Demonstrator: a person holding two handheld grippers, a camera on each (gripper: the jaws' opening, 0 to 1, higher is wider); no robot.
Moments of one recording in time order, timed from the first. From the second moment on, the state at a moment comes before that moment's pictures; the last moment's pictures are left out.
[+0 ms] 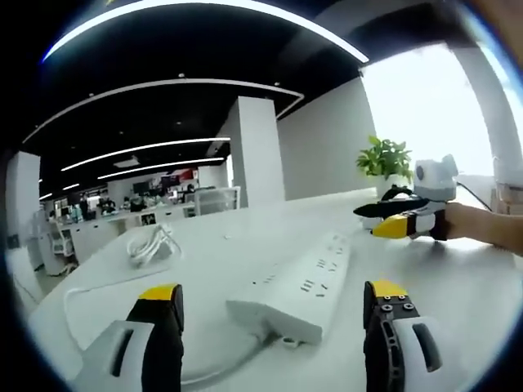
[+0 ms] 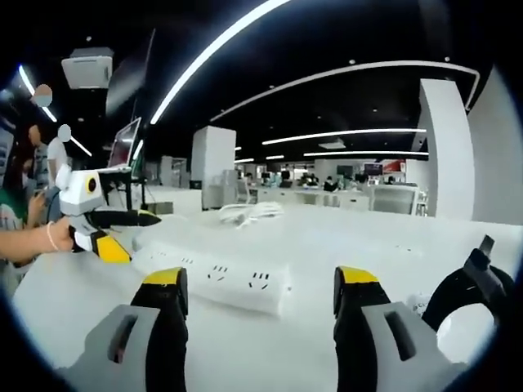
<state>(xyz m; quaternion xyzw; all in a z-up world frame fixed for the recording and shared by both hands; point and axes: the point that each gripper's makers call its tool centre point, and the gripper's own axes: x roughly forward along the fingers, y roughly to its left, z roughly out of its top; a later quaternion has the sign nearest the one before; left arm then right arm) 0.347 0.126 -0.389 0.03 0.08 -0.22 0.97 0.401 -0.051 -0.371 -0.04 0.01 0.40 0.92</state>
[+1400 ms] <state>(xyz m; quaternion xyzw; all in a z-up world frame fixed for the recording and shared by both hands) 0.348 0.119 -0.418 0.05 0.16 -0.22 0.96 0.398 -0.037 -0.392 -0.09 0.06 0.42 0.90</state>
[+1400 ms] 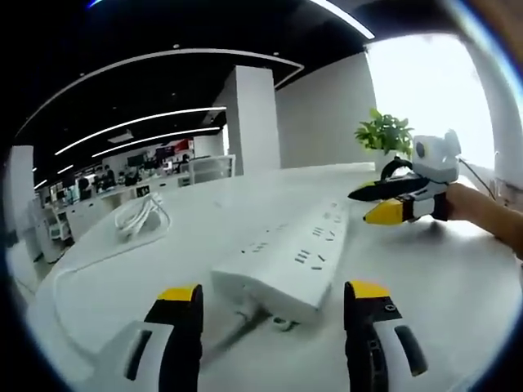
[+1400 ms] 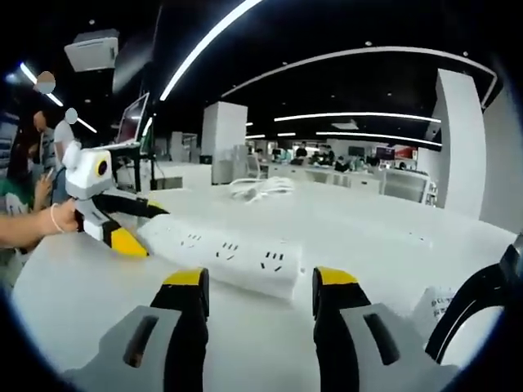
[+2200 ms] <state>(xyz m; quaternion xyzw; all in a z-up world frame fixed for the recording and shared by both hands) 0.354 0.114 -0.420 0.01 0.17 -0.24 0.96 0.407 -0.038 -0.405 -0.11 0.08 0.42 0.90</state>
